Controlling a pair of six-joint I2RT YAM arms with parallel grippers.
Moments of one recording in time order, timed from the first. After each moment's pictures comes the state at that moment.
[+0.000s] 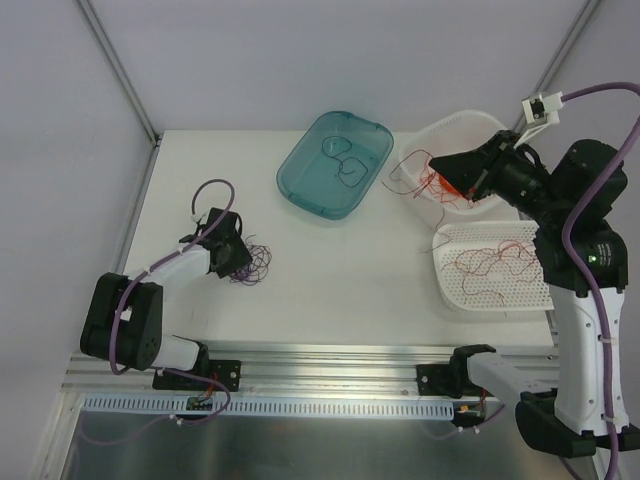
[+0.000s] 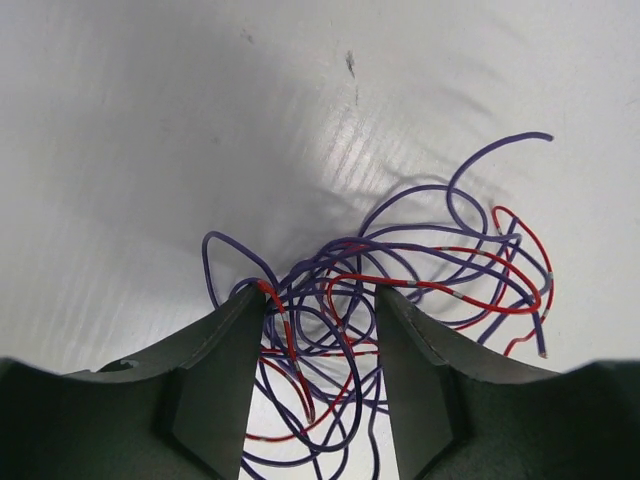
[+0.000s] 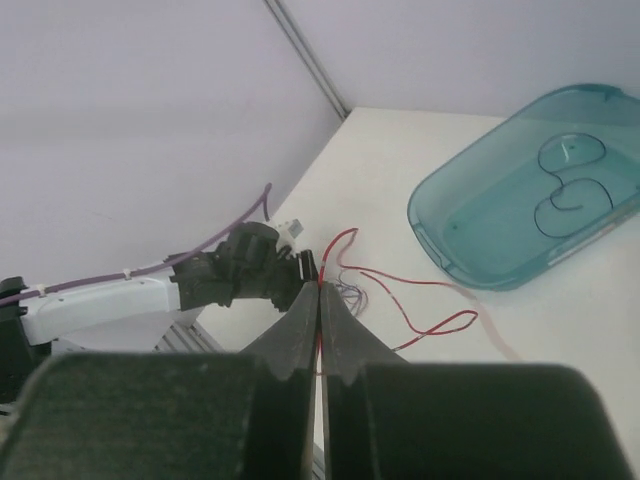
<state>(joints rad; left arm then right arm) -0.25 1.39 0.67 -0.35 -0.14 -0.74 0.16 1.03 1.65 -0.66 -0.59 0.49</state>
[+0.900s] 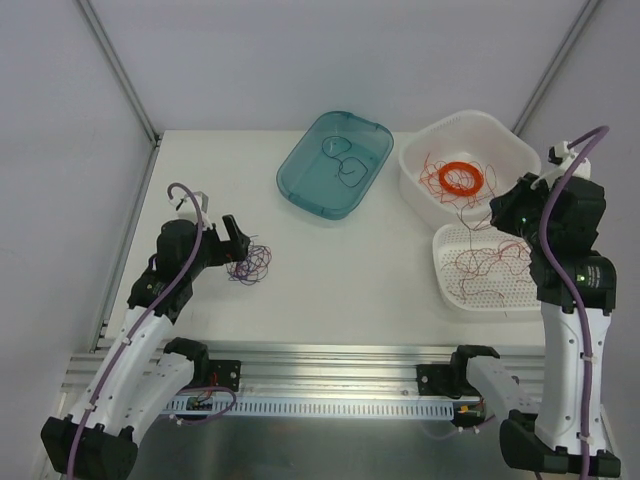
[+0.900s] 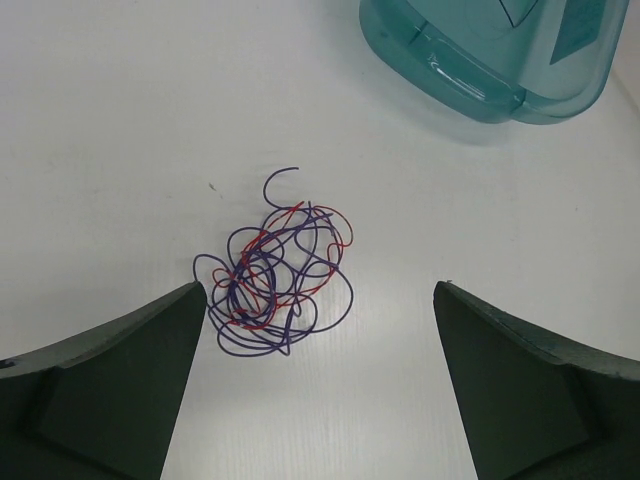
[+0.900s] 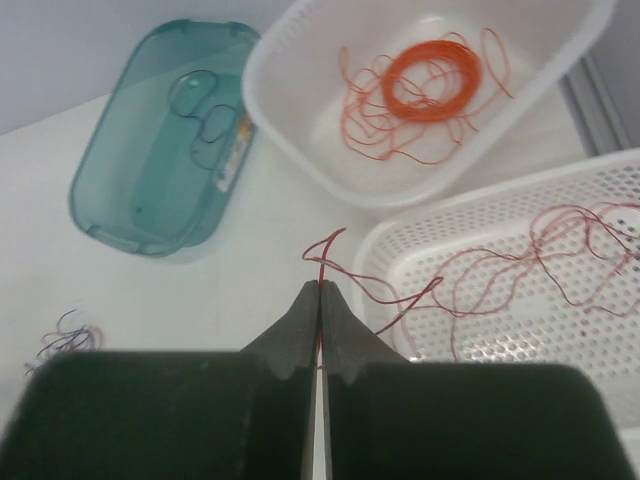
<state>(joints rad) -0.24 0.73 0.66 -0.41 -0.01 -0.37 -0.01 0.90 1.43 -0.91 -0.02 0.30</state>
